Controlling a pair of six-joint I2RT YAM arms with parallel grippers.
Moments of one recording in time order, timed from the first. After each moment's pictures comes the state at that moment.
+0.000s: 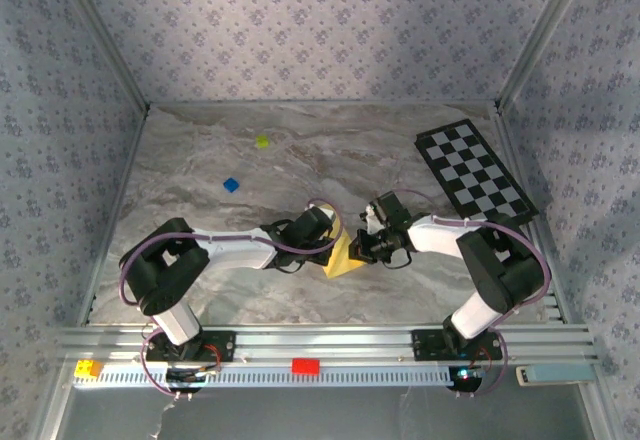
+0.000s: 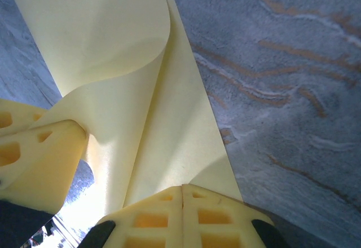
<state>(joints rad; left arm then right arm) -0.97 1.67 0.83 -0.09 -0.04 -0.59 0.54 1.59 0.66 -0.20 -0.54 0.66</state>
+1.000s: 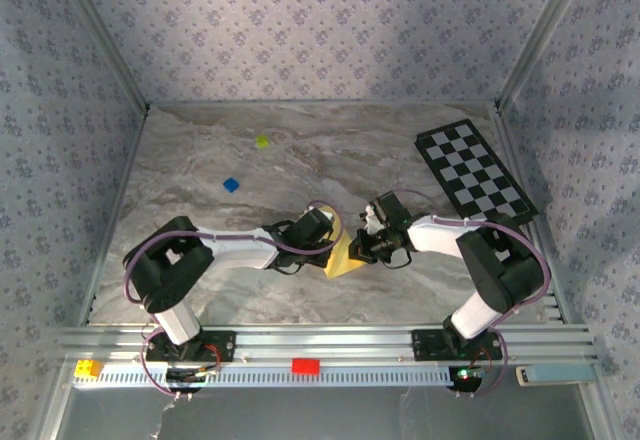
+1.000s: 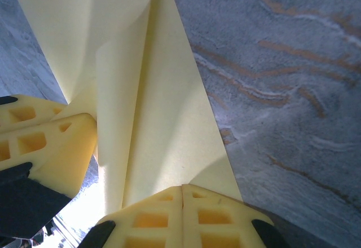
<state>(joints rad) -0.97 1.69 0.83 -0.11 -0.05 -0.60 0.54 1.60 0.67 -0.21 -0.54 0.66</state>
